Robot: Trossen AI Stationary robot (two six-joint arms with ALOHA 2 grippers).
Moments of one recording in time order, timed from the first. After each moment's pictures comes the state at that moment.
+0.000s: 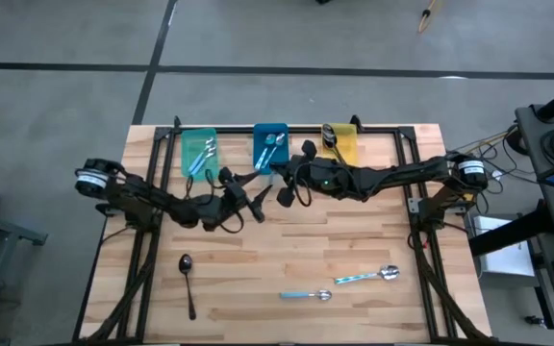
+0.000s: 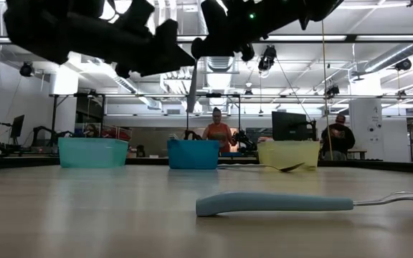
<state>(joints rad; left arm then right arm) -0.14 1.56 0.53 1.08 -0.83 0.09 -0.06 1.62 1.09 0.31 0.39 -0.02</state>
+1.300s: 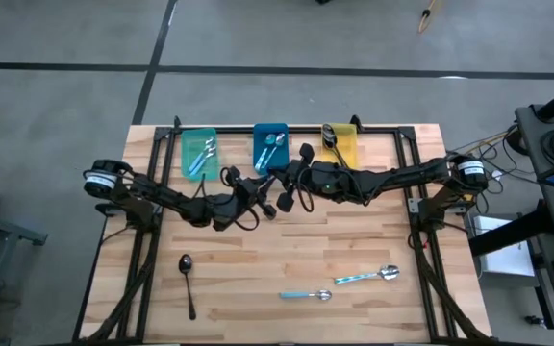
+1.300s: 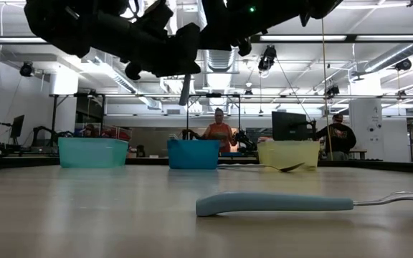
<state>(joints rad) -0.12 1.63 0.68 0.90 -0.90 -0.02 -0.03 1.62 1.09 0.35 0.38 -0.05</state>
